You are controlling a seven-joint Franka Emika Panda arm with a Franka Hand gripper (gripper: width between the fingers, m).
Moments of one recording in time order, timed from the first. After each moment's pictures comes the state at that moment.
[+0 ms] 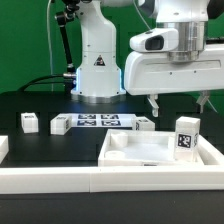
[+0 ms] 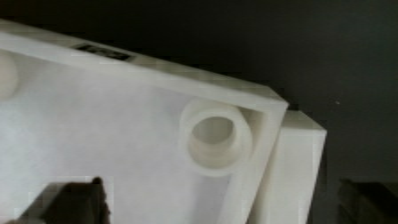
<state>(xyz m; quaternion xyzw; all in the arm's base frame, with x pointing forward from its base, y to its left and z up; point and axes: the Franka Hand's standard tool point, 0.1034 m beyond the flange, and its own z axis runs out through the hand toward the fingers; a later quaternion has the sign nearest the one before) 0.508 0.117 0.070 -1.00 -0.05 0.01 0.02</state>
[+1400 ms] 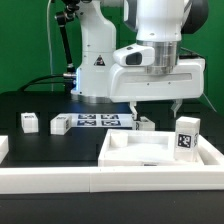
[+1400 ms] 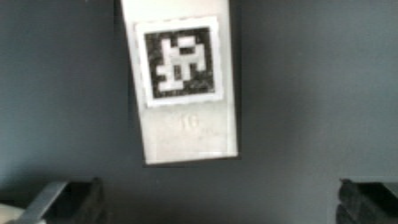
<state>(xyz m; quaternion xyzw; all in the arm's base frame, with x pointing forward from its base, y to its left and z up) 0.430 0.092 0.038 -1.00 -0.06 0.04 0.01</state>
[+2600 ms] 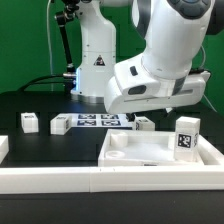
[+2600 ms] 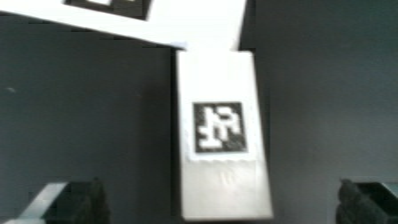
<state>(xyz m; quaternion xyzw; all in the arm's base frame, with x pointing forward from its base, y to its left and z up) 0.422 0.074 0.037 -0.93 -0.09 0.36 0.00</state>
